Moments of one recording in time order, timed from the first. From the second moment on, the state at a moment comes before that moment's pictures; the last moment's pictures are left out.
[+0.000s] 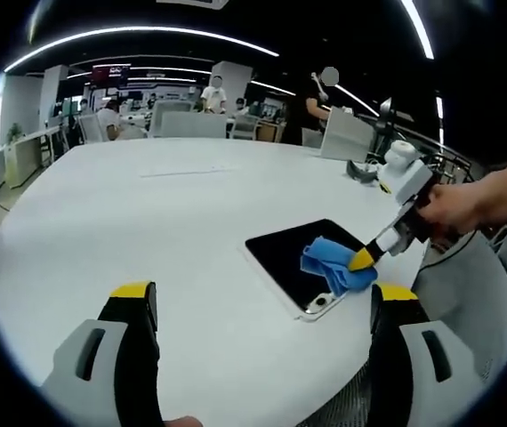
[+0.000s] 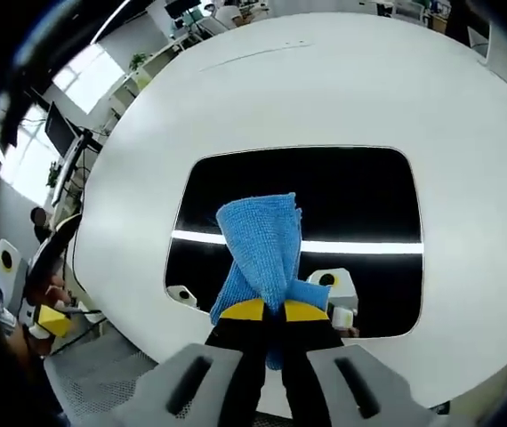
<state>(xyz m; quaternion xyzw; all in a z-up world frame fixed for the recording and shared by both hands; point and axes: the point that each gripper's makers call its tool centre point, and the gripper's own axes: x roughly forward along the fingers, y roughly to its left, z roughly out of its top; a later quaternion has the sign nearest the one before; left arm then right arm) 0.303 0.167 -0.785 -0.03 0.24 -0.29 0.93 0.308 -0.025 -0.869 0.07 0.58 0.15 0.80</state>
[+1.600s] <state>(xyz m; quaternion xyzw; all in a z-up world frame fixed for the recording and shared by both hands) 0.308 0.163 -0.787 -0.04 0.24 -0.29 0.93 0.407 -0.027 -0.873 0.02 0.56 0.13 0.82</state>
